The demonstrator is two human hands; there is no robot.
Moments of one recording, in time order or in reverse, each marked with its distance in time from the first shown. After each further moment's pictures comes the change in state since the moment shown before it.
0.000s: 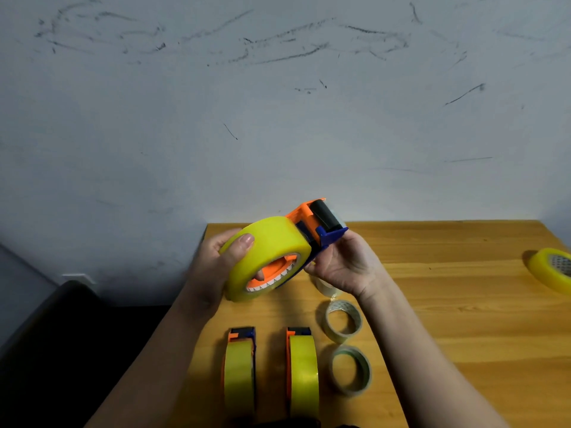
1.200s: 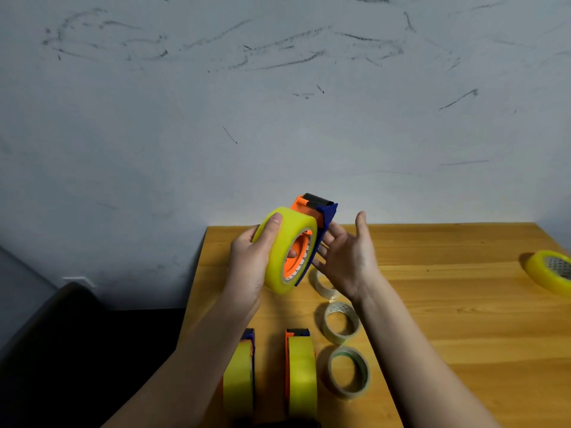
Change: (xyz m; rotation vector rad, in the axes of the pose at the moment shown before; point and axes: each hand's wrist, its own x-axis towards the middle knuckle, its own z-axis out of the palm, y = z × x) left_hand 0.017 -0.015 0.048 -0.007 0.285 -0.160; right_hand -0.005 0.002 0.006 -0.204 0.307 -0.223
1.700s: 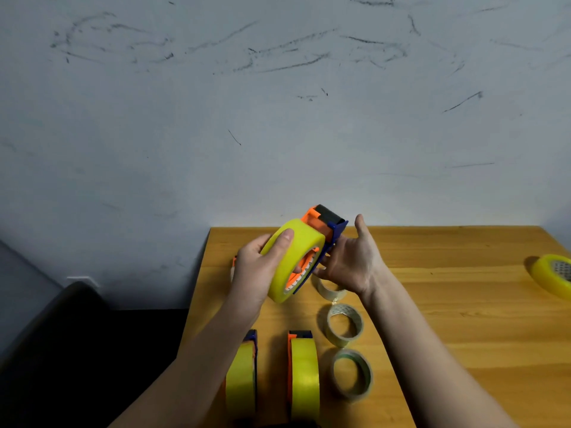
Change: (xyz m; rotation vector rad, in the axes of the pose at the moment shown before) left_hand -0.006 -0.007 -0.008 0.080 -0.113 0.054; right_hand 0.007 -0.009 -0.003 0.019 -0.018 0.220
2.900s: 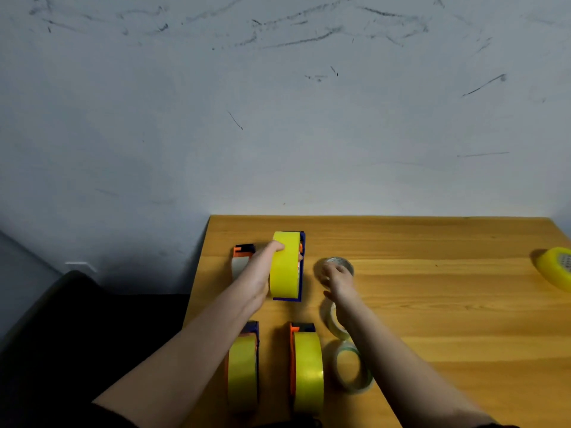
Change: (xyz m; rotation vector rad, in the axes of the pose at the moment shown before) left_hand 0.057 -0.065 -0.004 -0.205 -0.068 -0.515; right_hand 0.056 0.074 -0.049 -0.592 0.433 -0.107
